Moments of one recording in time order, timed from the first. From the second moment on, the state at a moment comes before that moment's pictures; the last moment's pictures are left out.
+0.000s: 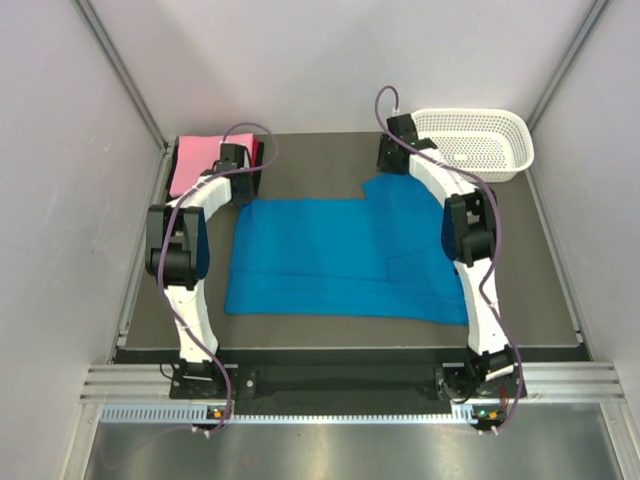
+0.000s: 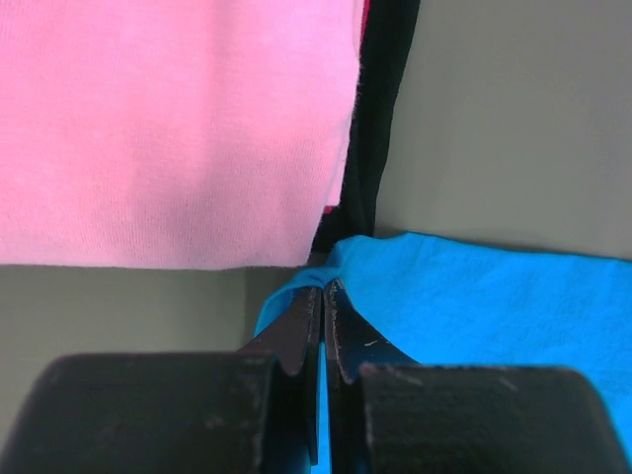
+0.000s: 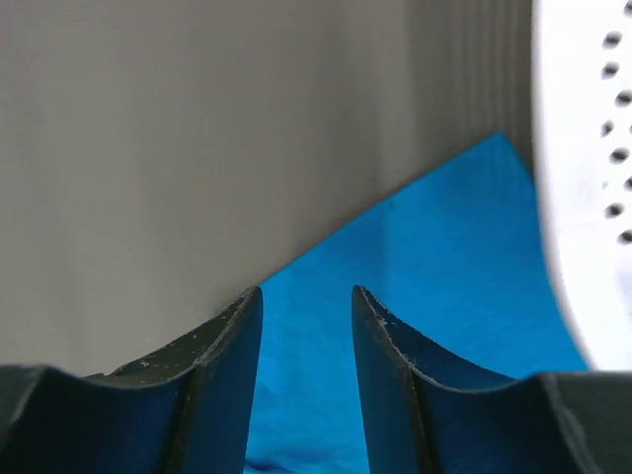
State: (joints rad) left arm -0.09 2.05 1.51 -0.35 -0.09 -0.21; right arm 0.30 2.41 2.13 -0.51 0.08 0.37
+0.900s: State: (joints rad) left arm -0.09 2.03 1.45 -0.34 -0.12 -0.24; right arm 0.35 2.52 2.22 -0.58 0.28 0.83
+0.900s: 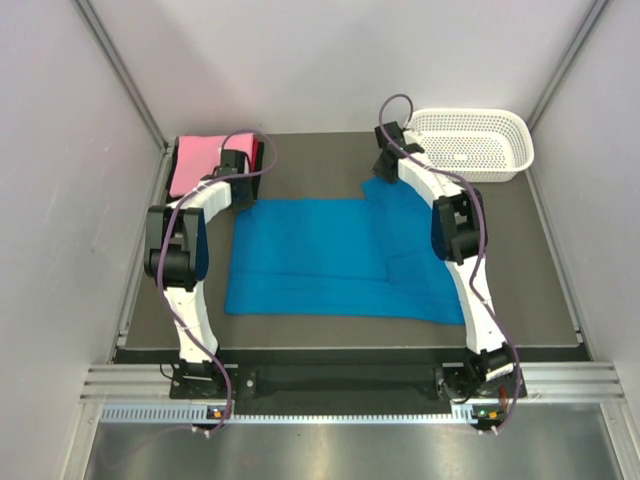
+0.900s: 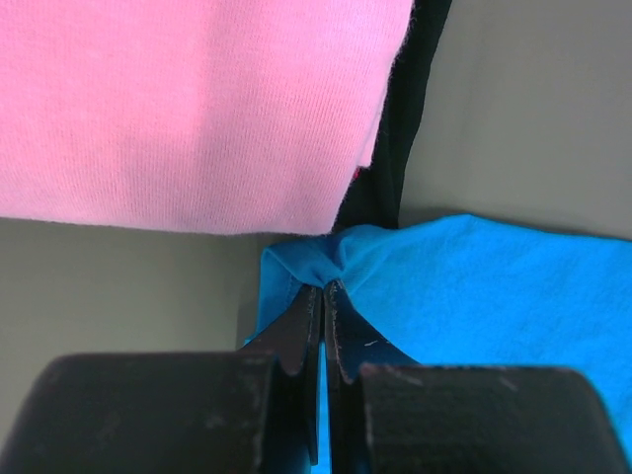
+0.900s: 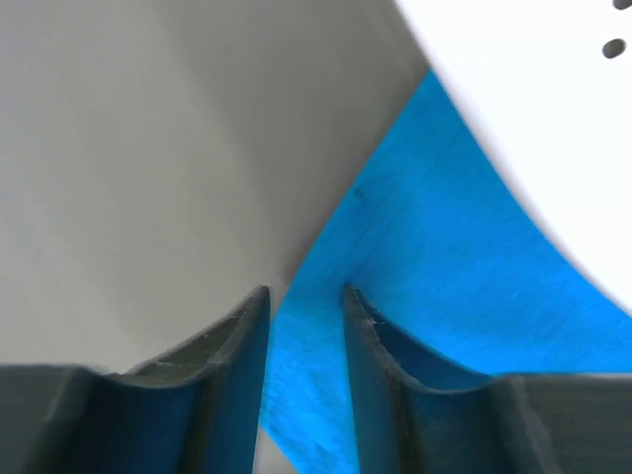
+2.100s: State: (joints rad) left arm -0.09 2.01 1.44 -0.34 -0.13 -0.27; right arm 0.46 2.45 2.06 -0.40 0.18 0.27
